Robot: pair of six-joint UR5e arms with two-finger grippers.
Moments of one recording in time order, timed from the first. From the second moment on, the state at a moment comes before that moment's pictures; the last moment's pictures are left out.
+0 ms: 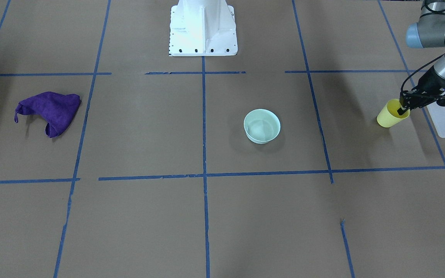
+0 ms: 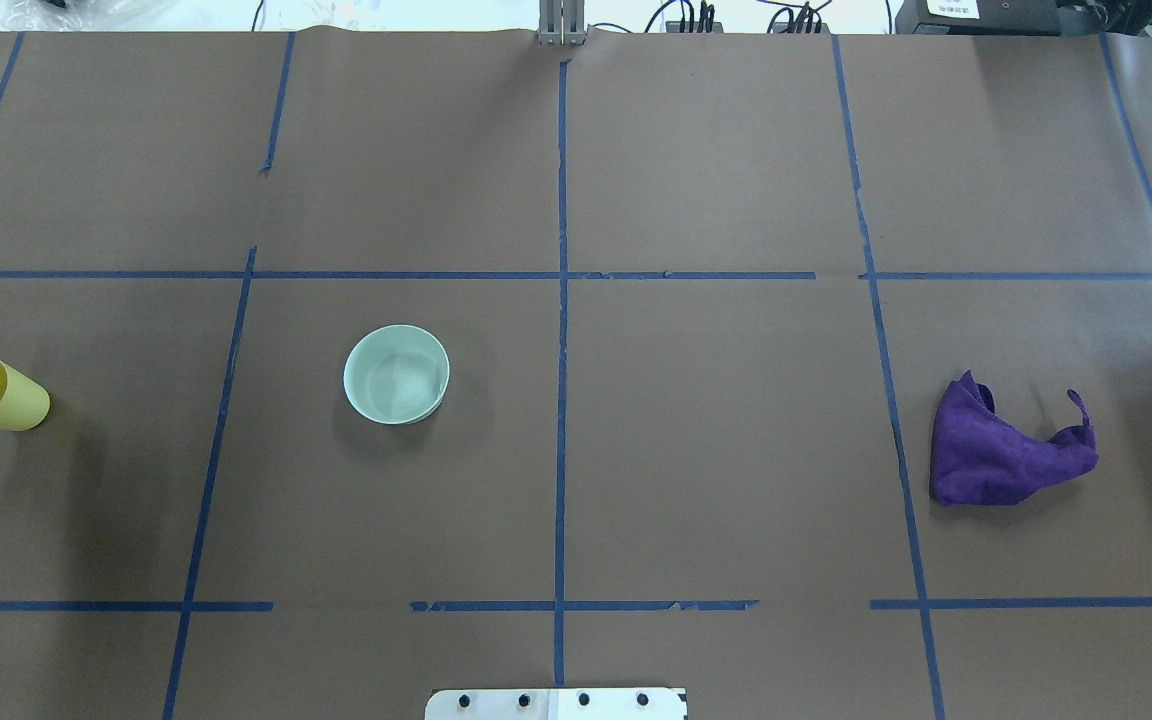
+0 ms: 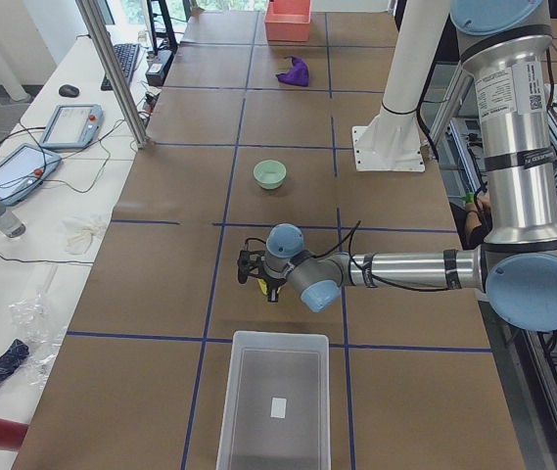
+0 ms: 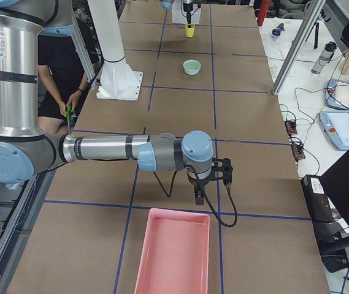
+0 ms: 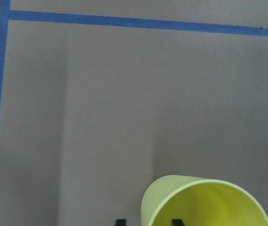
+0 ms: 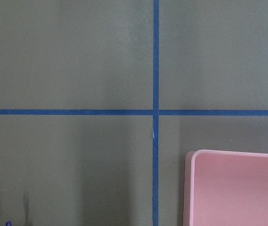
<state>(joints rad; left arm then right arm) -1.03 -1.37 -1.60 -2.47 -2.20 -0.88 1.60 -1.64 1.72 -1.50 2.40 0.09</state>
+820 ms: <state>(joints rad) -1.05 -1.39 -1.92 -2.06 -2.25 -0.88 1.42 -1.63 1.79 -1.47 2.37 0.33</state>
